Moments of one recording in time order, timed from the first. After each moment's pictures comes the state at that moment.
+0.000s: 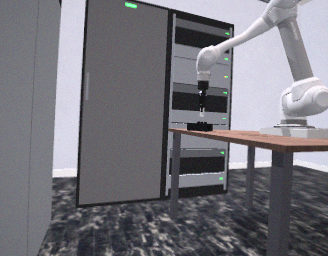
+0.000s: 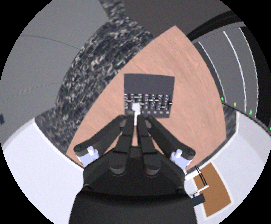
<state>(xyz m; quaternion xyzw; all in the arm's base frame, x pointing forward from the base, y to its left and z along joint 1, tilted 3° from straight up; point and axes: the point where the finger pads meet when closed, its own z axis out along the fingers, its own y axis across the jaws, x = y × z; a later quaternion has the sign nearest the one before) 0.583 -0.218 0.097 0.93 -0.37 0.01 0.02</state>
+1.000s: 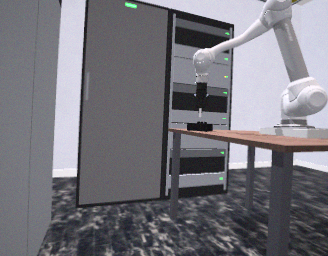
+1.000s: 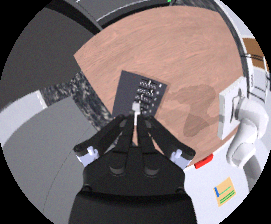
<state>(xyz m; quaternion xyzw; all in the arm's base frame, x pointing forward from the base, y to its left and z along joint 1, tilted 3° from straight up) 0.575 -0.261 0.097 0.52 -0.86 0.01 -0.02</state>
